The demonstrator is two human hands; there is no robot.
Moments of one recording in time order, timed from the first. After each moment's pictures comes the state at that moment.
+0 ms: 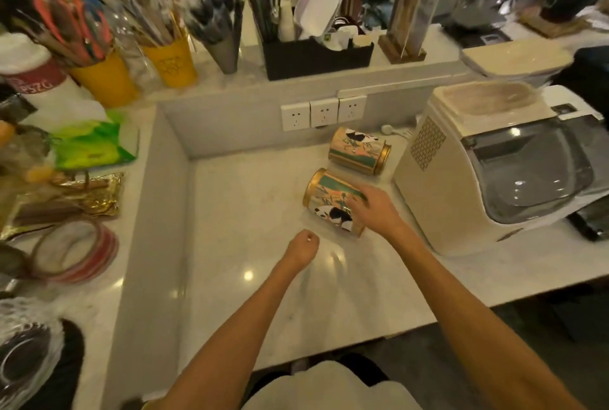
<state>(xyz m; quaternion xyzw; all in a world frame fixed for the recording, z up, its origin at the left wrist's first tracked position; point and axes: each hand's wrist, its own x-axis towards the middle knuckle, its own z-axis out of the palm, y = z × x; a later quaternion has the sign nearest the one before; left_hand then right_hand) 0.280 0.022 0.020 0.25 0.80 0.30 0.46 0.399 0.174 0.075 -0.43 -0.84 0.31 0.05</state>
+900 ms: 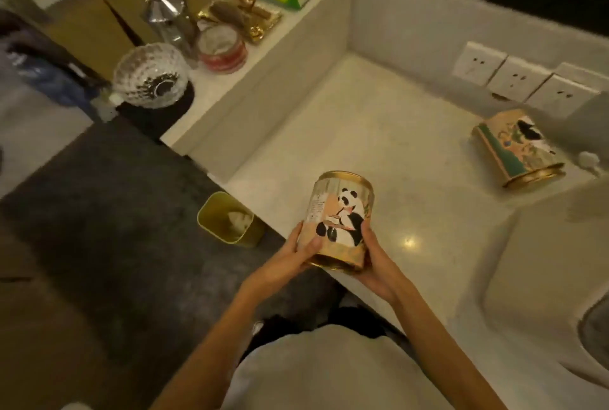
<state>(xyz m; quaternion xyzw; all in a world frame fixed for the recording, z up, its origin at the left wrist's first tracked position) 0.463 -0.101 0.040 -0.12 0.61 0.67 0.41 0.475 0.102 -0.021 -0.26 -0.40 0.83 -0.29</state>
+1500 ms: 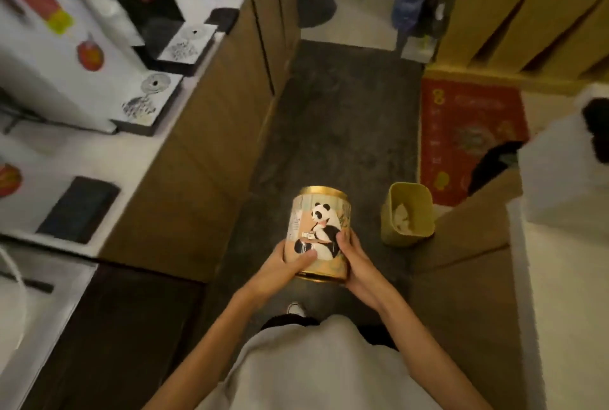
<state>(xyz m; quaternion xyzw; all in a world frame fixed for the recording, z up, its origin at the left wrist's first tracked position) 0.813 -0.386 0.050 -0.48 0.48 0.74 -0.05 0.638 -0.305 0.005 0.10 -0.51 0.51 -0.68</state>
